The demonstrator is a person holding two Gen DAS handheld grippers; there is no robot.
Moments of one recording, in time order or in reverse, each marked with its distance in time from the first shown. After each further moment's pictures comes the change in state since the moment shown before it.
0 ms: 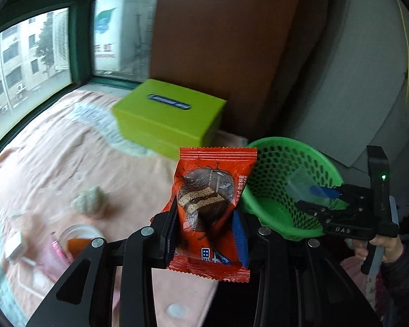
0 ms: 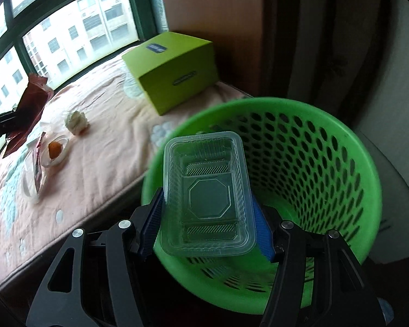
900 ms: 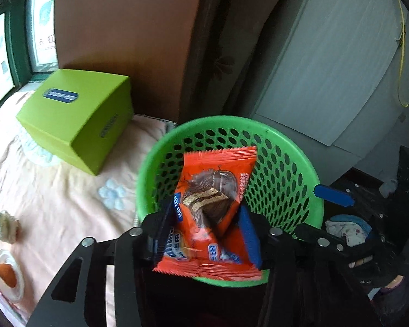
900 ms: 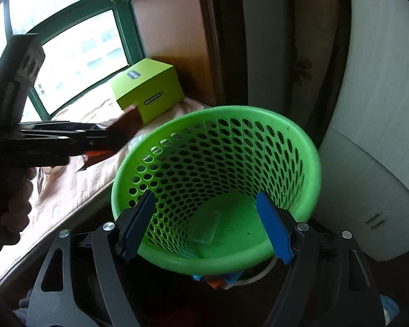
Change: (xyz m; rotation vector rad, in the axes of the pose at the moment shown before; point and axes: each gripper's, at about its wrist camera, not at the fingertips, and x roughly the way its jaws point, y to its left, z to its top) left arm 0.108 -0.118 0.028 0.072 0.146 -0.126; right arm -0.052 -0.055 -0.034 0.046 -0.126 0.000
